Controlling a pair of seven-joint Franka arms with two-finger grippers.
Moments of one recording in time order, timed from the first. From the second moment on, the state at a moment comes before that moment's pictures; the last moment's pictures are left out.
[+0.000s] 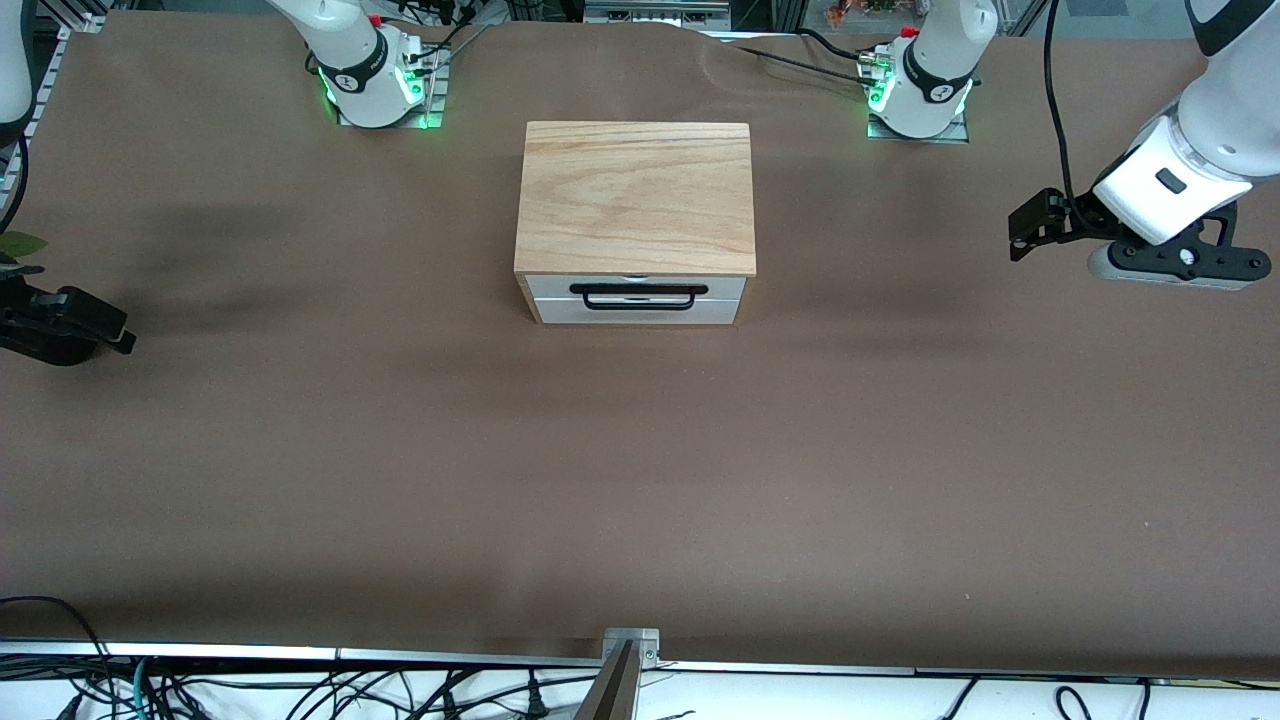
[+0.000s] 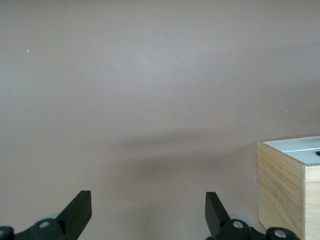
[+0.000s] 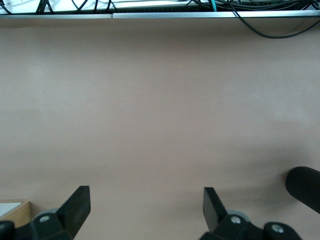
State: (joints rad) left arm -0.04 0.02 -0.09 -1.62 0.01 1.59 -0.05; right arm 0.04 0.23 -0.12 -1.42 0.03 1.74 -0.05
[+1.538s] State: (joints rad) left arm -0.04 0.02 -0.09 -1.62 0.01 1.58 -0.05; right arm 0.03 0.23 -0.13 -1.42 0.03 1.74 -0.05
